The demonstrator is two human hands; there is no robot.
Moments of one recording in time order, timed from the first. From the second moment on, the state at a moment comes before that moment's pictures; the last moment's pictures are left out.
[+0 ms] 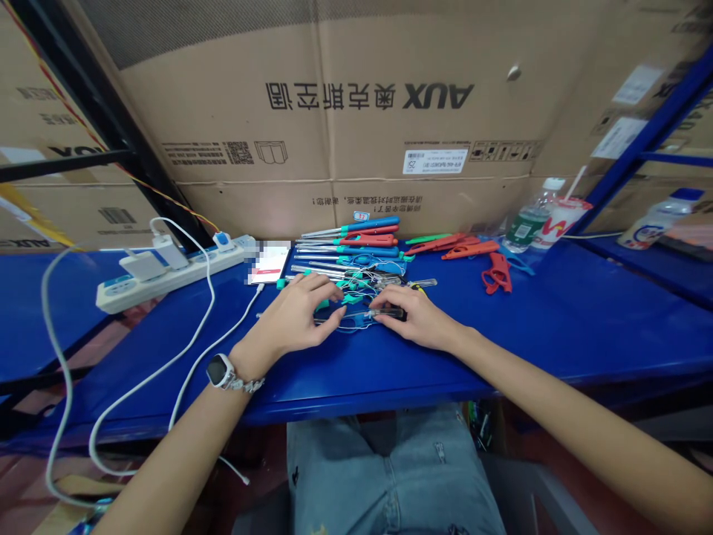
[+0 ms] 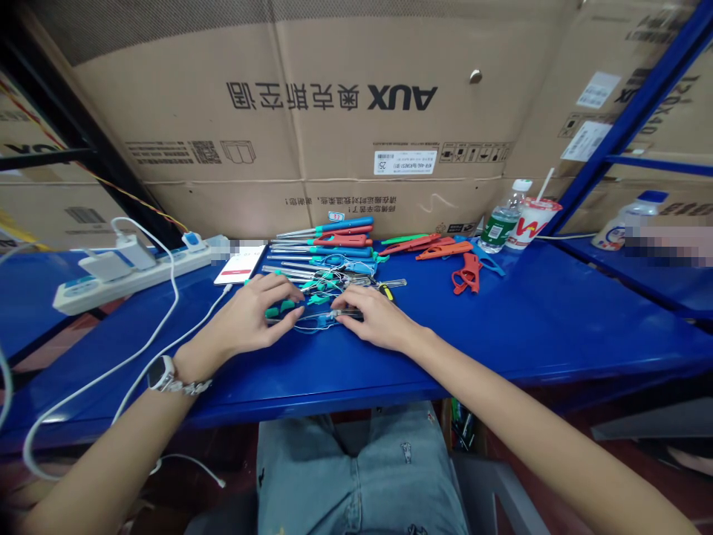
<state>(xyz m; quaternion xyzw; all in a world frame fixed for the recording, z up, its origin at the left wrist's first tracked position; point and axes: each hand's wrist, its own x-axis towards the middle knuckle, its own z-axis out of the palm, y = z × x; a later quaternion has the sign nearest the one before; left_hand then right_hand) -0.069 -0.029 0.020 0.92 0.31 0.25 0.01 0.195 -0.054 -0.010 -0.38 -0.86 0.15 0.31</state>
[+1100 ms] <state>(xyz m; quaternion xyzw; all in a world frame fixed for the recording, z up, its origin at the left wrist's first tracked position) -0.049 -0.010 0.009 0.91 0.30 0.24 0.17 0.197 -0.054 -0.009 -0.42 -0.80 0.18 0.39</state>
